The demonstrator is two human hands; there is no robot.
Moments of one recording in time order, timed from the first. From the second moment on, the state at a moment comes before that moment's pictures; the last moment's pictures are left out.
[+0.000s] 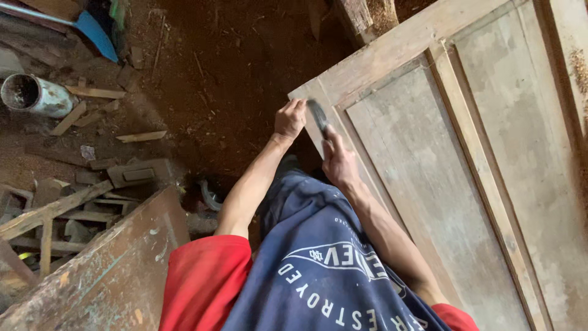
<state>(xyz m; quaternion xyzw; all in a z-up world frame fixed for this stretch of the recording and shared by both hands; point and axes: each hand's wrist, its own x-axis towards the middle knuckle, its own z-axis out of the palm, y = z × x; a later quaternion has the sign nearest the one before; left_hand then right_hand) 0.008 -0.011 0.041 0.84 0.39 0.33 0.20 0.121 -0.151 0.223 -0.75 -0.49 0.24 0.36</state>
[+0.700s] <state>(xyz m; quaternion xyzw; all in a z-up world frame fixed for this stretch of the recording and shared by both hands) 0.011 -0.005 0.059 0.83 0.41 0.31 0.23 0.152 -0.178 0.196 -0.75 -0.47 0.24 0.39</state>
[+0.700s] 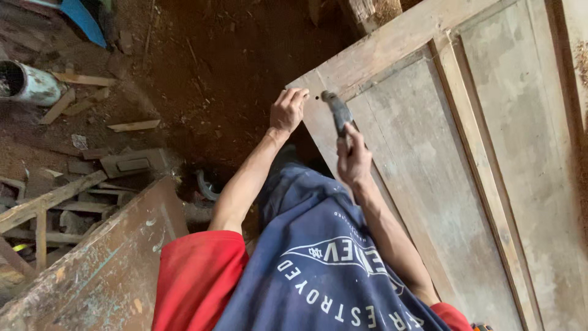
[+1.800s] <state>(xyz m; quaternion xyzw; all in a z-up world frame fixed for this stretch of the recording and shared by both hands) -0.008 -0.005 0.044 0.73 0.46 0.39 0.31 0.127 -0.057 0.130 -0.76 -0.53 0.13 0.36</state>
